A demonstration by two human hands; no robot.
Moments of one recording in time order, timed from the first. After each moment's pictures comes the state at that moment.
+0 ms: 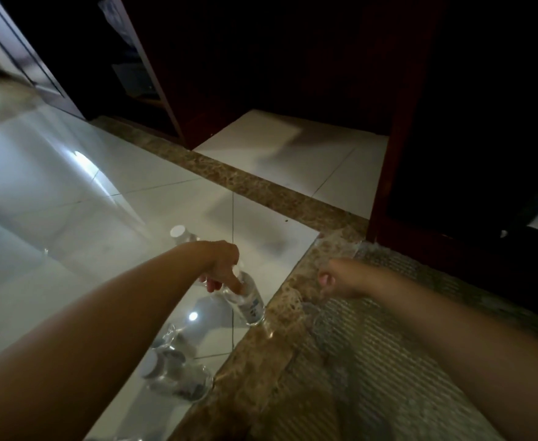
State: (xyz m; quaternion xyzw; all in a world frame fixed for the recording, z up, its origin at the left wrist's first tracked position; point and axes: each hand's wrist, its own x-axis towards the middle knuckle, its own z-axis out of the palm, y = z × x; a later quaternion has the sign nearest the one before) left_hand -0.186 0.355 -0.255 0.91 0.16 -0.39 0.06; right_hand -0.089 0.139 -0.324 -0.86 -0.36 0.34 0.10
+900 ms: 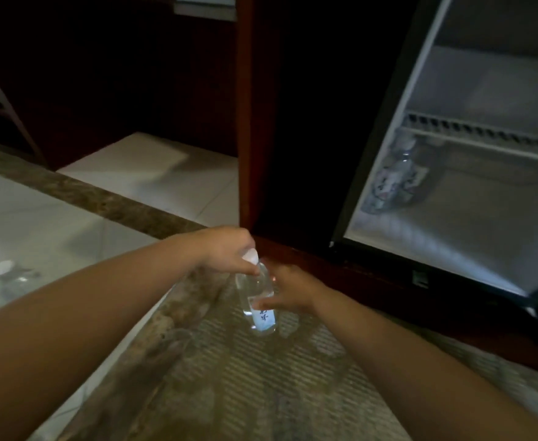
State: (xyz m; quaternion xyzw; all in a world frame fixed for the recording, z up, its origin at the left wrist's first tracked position) left_hand -0.085 0.158 -0.216 0.97 -0.16 -0.17 0.05; right_hand -0.084 -0.008 -0.271 -0.90 -0.30 0.22 0.24
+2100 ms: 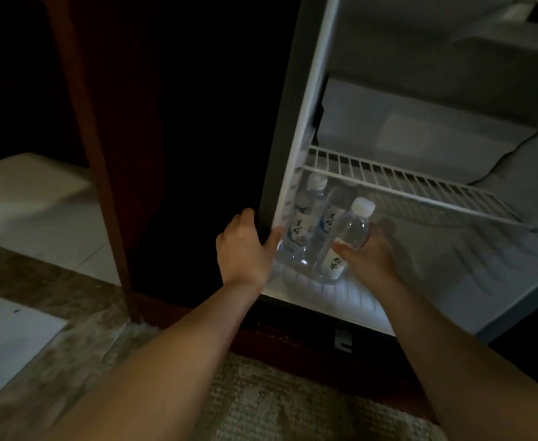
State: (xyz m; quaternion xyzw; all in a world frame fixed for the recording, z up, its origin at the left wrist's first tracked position) left_hand 0.048 -0.038 -0.237 0.88 0.10 0.25 0.39; right_hand 0.092 -0.227 -0.241 -0.87 0.08 -0.11 0.47
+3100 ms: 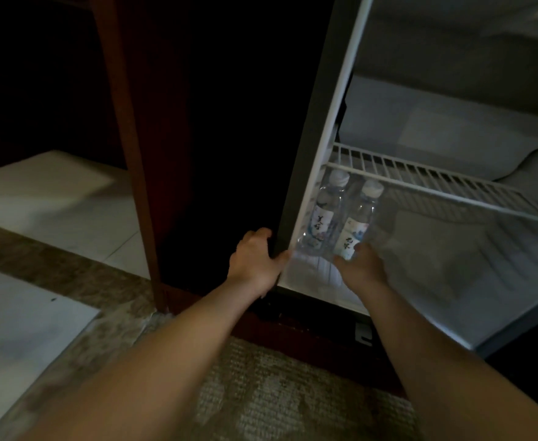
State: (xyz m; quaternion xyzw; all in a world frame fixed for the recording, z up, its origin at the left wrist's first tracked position) left_hand 0.030 -0.005 -0.245 0.91 0.06 0.06 0.40; right_hand 0.072 -0.183 -0.256 -0.92 0.14 -0.04 0.36
